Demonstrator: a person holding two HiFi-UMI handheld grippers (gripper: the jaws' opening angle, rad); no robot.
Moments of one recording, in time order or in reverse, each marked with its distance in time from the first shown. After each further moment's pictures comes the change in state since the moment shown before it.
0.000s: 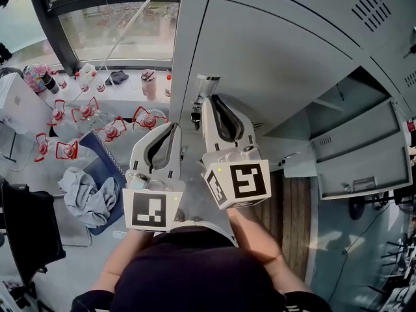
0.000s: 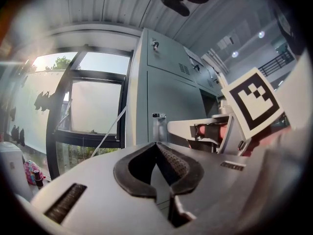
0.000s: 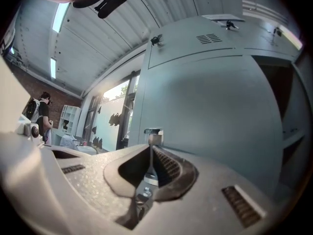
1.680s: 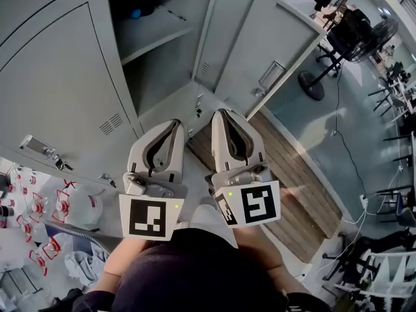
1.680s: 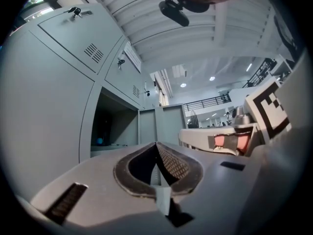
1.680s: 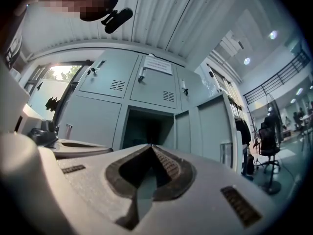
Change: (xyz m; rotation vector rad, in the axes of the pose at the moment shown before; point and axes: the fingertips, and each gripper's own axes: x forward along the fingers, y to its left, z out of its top) left arm 0.034 -0.332 0.048 -0.060 -0.093 -0.783; right arm -0.310 -0.200 0.036 -0.099 0.004 -0.767
